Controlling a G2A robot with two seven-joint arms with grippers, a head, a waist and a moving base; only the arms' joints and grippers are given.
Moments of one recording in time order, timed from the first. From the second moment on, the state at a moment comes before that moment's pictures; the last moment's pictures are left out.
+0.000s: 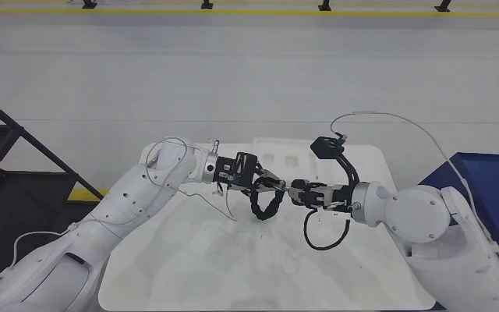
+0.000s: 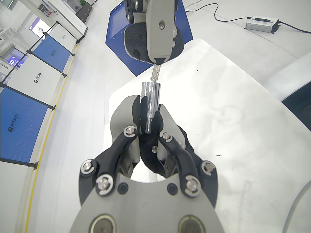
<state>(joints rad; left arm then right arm) 0.55 -1.06 -0.61 -1.27 1.71 -0.95 0.71 -1.03 -0.95 1.19 -2.13 -0.24 0.45 1.15</state>
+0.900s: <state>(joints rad) 0.56 -1.06 -0.63 -1.29 1.75 -0.97 0.73 -1.00 -0.94 1.16 -2.12 -0.23 0.45 1.16</state>
